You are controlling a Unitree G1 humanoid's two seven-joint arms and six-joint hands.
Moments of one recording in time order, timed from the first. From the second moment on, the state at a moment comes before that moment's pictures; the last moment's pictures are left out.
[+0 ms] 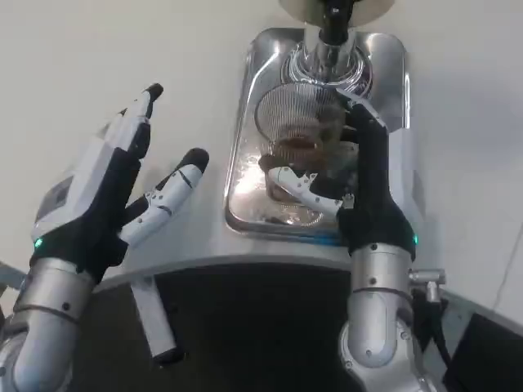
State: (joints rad) left arm -0.17 0.38 0.02 -0.17 0.48 -0.01 -0.05; right arm -0.41 0.11 0.25 0.12 -0.52 0.11 -0.52
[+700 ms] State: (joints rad) left arm -0.15 0.38 0.01 -0.21 0.49 -0.01 -0.05; right arm -0.31 0.08 0.25 -0.03 -0.53 0.18 -0.47
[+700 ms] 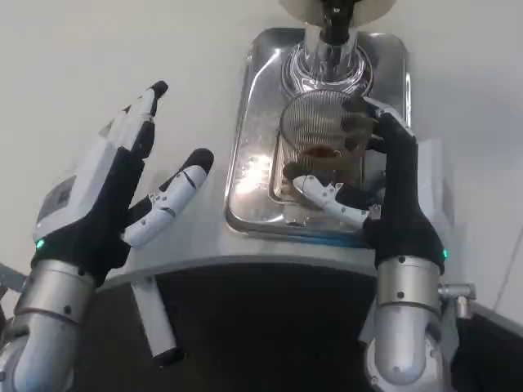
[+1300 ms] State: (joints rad) left arm -0.14 0.47 0.02 -0.21 0.55 -0.02 -0.06; right arm -0.15 0.06 0.28 -0.28 -0.56 0.22 -0.35
